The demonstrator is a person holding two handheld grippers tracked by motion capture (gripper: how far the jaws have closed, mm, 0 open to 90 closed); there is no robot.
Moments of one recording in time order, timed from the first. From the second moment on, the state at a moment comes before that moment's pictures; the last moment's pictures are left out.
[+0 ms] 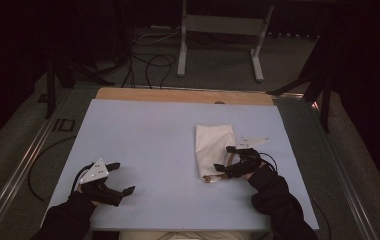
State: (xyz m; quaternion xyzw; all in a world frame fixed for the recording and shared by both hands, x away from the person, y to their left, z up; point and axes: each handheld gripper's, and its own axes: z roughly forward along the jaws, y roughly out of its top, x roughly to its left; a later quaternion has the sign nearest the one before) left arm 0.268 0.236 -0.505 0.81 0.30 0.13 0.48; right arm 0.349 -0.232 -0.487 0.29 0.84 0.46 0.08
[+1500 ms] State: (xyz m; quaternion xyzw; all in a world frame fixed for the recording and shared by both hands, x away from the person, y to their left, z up) left arm 0.267 0.237 -0.505 0.81 0.30 0.15 0.48; right arm 0.282 -0.296 -0.514 0.35 0.83 0.42 0.12
